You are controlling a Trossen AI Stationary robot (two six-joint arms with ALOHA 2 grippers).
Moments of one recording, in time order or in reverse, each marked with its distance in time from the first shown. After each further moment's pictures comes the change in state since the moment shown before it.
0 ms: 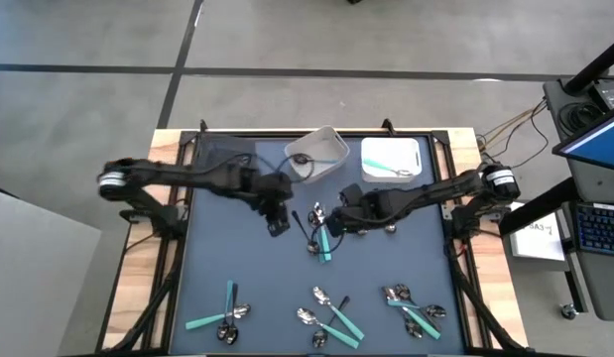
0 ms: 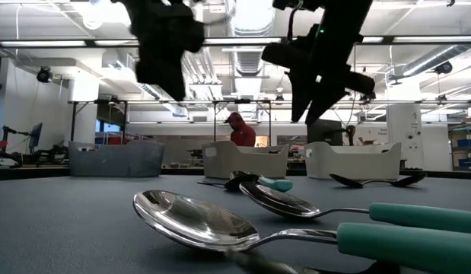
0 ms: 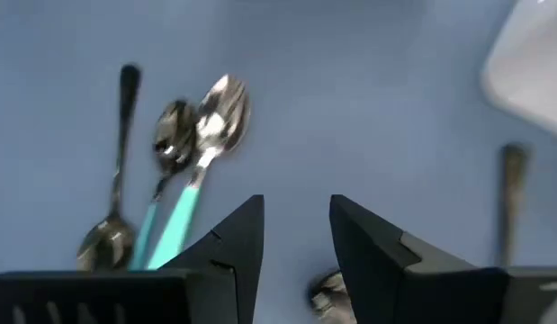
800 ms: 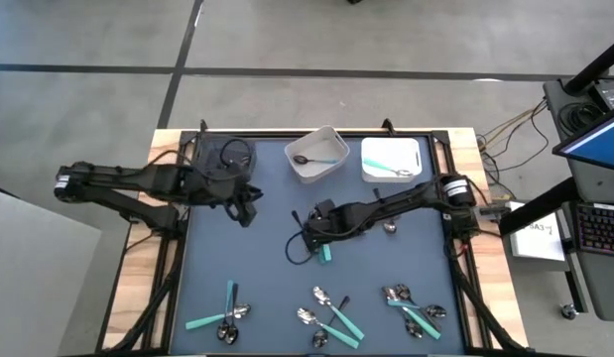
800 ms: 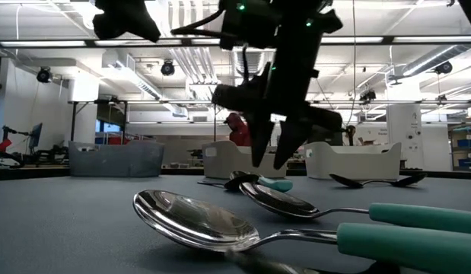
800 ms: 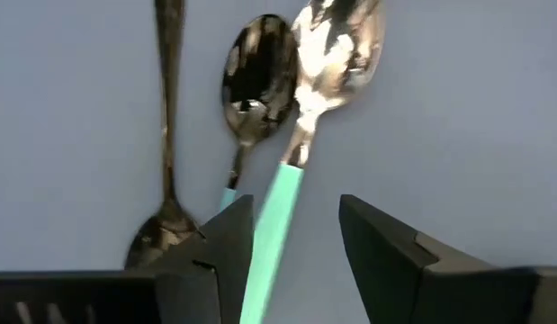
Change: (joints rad) left arm -0.127 -0.443 -0.113 0.025 -0.354 -0.082; right arm 0.002 0.341 0.236 0.039 -0.139 0.065
